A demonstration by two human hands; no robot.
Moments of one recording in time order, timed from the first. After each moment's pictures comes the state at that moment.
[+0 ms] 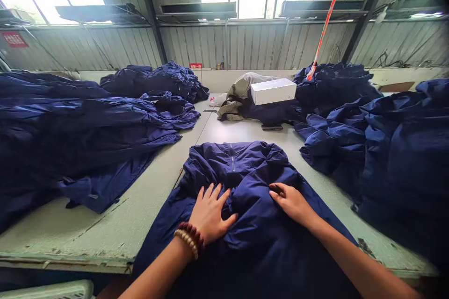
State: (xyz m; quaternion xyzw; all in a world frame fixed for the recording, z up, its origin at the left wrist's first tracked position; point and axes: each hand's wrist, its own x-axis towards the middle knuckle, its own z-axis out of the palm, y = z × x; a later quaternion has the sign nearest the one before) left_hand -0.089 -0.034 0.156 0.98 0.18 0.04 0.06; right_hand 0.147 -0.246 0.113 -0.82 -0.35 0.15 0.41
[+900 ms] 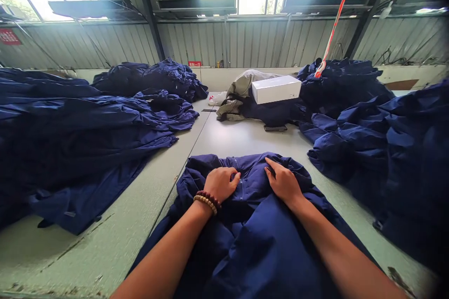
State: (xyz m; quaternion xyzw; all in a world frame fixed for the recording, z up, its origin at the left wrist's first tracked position) left_hand 0.025 0.022 0.176 0.97 0.18 0.15 0.08; right_hand 0.196 -0.157 0.139 -0.84 -0.41 -0.11 0.34
